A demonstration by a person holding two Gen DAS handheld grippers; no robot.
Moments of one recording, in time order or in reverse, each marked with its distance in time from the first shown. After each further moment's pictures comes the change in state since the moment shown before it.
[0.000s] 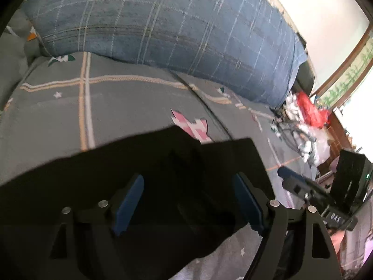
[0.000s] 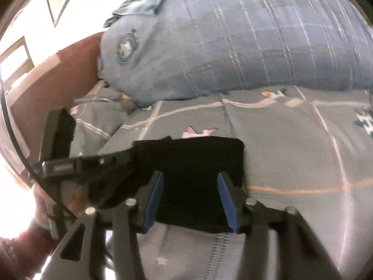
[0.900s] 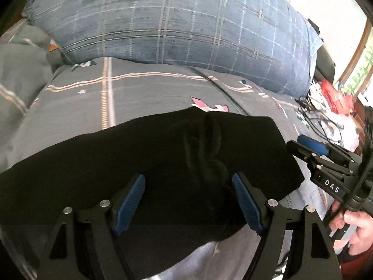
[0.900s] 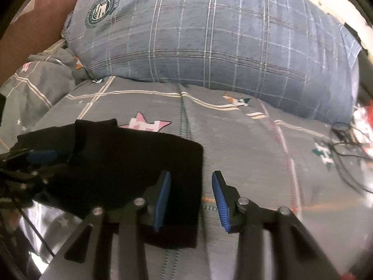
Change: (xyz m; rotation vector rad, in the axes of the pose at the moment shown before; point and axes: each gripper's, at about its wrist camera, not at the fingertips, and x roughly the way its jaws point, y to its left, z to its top) left arm -0.007 -0.031 -0.031 0.065 -0.057 0.203; right arm 0.031 0.023 0.000 -0.222 0.065 -0.445
